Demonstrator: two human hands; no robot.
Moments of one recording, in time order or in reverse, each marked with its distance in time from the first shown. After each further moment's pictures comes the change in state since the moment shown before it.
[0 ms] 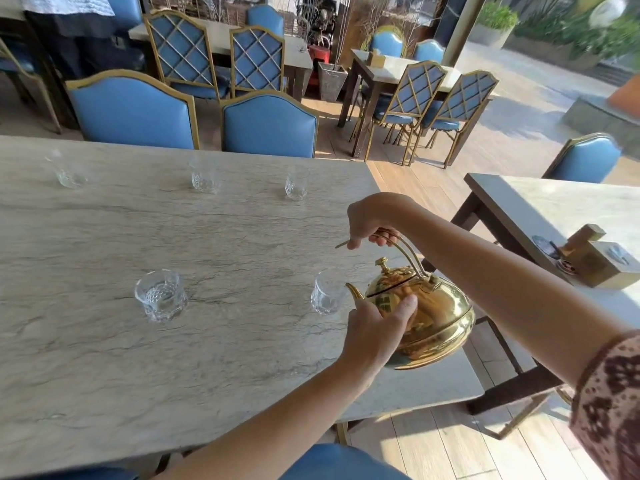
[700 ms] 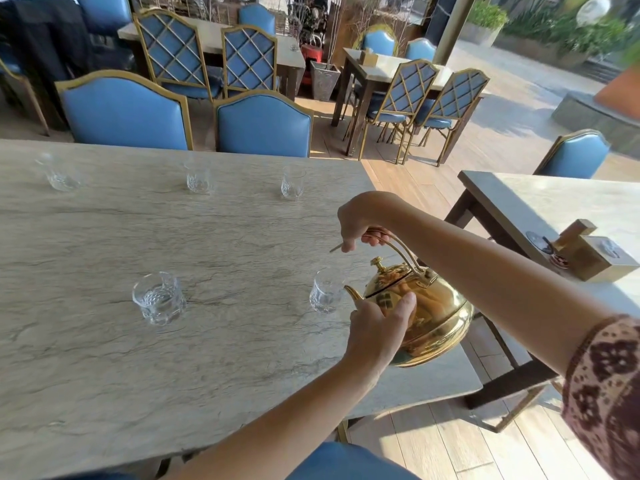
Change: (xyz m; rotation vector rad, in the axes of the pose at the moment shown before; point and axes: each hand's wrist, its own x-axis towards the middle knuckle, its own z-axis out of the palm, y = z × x) left_hand 0.007 -0.009 0.005 0.022 0.017 -0.038; right_hand -0.008 -0.016 -0.002 -0.129 -0.048 0.023
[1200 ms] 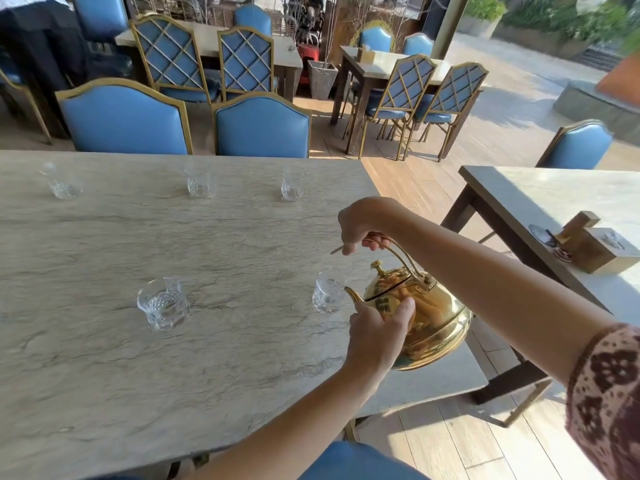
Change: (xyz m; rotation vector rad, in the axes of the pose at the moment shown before) left_hand 0.003 -0.011 0.000 0.026 -0.033 -0.009; right_hand -0.004 0.000 0.006 0.050 0.020 -0.013
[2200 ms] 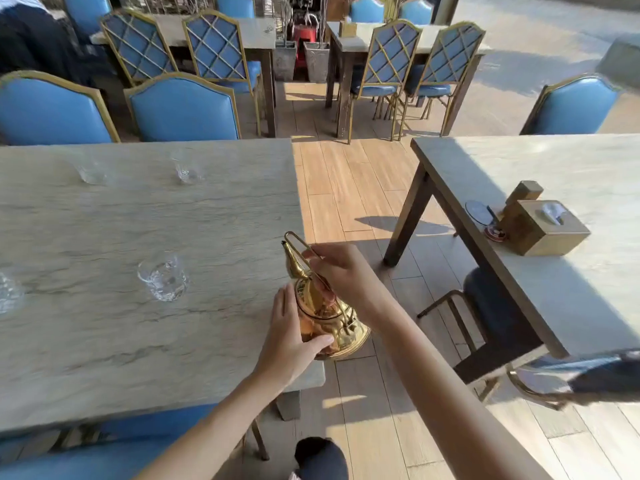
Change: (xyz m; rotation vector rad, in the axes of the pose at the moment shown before) left_hand 0.074 -0.035 0.242 0.554 0.252 0.173; right_hand -0.010 0.315 0.213 1.353 0.479 -0.546
